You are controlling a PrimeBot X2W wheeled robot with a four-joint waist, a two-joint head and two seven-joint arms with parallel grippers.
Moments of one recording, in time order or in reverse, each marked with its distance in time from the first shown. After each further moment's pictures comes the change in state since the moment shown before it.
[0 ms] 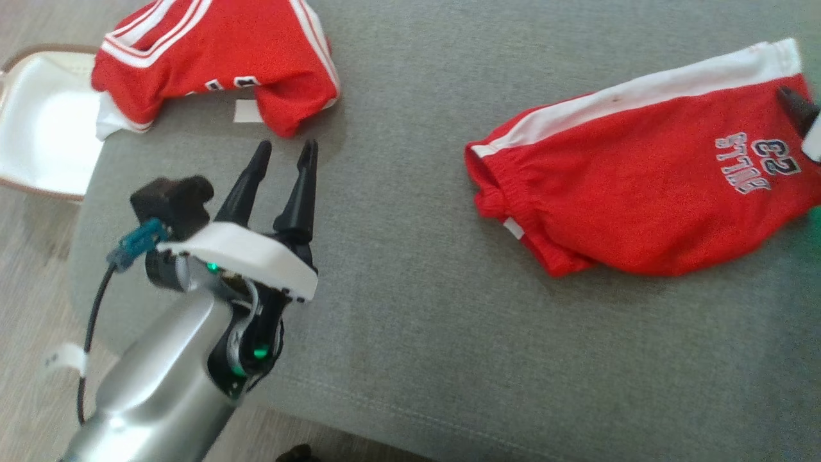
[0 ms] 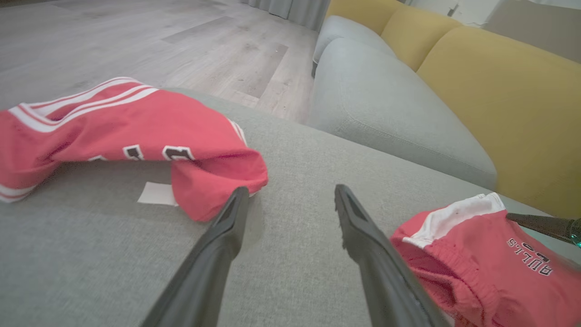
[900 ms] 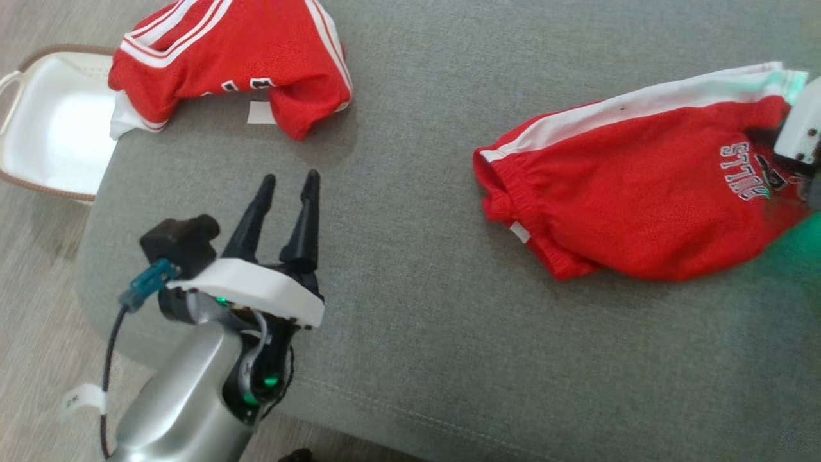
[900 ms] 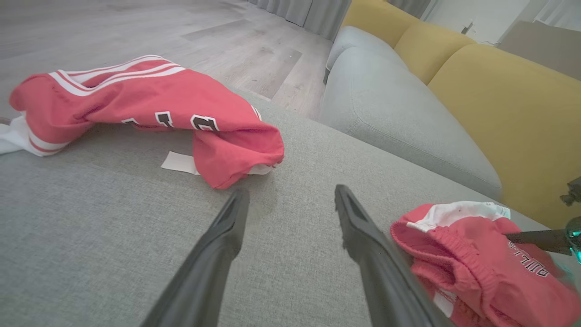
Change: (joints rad) left arm 0.138 -0.104 0.122 0.012 0.109 -0.058 0.000; right arm -0.027 0.052 -0.034 0.032 0.086 0.000 0.358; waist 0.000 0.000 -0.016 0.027
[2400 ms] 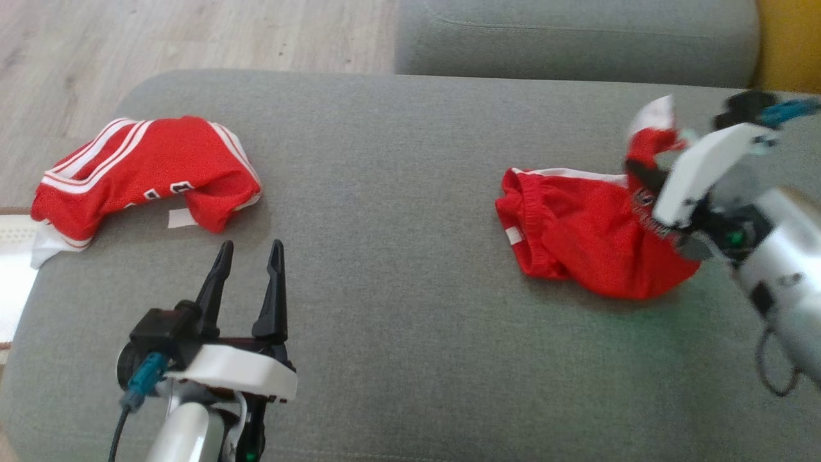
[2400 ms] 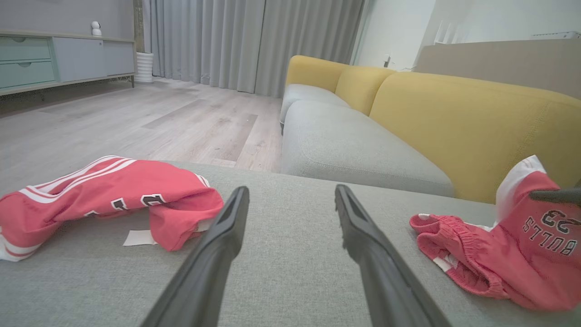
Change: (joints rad) left arm 0.288 -0.164 0.353 -0.033 0.511 -0.160 0.000; right arm 0.215 0.094 0.010 -0.259 0.009 0.000 -0.318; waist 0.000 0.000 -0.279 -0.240
